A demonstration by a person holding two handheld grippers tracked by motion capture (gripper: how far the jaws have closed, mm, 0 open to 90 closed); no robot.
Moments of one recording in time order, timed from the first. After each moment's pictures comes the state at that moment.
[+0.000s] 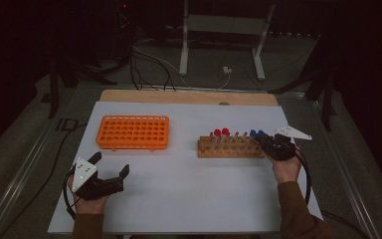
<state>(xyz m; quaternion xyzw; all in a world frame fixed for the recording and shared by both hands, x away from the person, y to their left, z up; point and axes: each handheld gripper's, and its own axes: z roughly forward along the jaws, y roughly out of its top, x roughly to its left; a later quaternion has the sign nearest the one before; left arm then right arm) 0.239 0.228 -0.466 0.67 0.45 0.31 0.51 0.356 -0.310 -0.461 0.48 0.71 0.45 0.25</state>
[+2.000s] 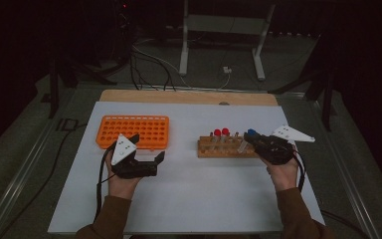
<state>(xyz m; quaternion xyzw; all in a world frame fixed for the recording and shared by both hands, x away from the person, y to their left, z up) 0.289 0.145 -0.437 0.71 0.38 0.25 0.53 0.322 -0.273 -0.414 0.40 0.72 0.52 0.22</state>
